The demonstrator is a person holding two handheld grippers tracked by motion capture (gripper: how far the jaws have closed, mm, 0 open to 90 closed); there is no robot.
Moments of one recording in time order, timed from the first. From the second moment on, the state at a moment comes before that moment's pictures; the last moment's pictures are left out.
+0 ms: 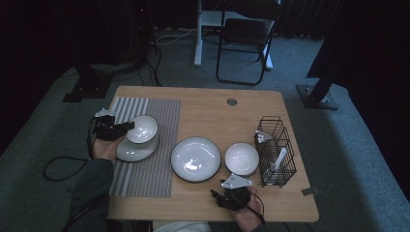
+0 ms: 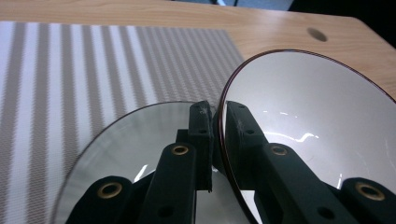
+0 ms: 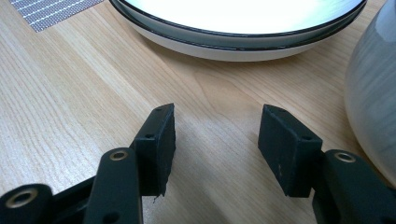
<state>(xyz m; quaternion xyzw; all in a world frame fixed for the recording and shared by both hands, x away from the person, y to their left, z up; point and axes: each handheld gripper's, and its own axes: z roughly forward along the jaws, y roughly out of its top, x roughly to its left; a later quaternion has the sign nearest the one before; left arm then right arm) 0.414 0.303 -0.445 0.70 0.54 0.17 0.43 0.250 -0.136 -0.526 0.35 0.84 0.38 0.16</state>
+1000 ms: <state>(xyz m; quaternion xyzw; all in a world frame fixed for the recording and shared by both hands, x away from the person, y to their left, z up) 0.410 0.334 -0.474 0.68 0.59 0.18 0.40 0.250 -0.136 -0.526 0.35 0.84 0.38 0.16</state>
